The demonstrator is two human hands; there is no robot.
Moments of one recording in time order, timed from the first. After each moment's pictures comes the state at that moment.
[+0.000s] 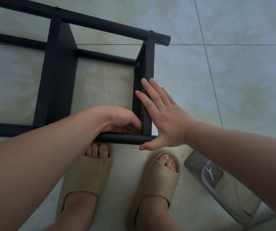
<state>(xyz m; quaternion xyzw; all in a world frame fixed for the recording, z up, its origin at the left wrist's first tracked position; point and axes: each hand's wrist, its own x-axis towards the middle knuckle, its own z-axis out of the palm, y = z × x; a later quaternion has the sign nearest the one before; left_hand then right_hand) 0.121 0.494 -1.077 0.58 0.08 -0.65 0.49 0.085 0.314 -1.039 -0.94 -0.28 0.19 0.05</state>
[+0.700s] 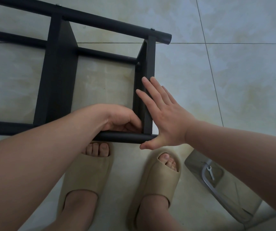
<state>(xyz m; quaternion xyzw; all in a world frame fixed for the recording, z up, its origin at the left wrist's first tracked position) 0.125 0.498 -1.083 0.55 0.08 -0.68 0.48 0.085 0.314 -1.040 -0.94 -0.28 0.18 0.05</state>
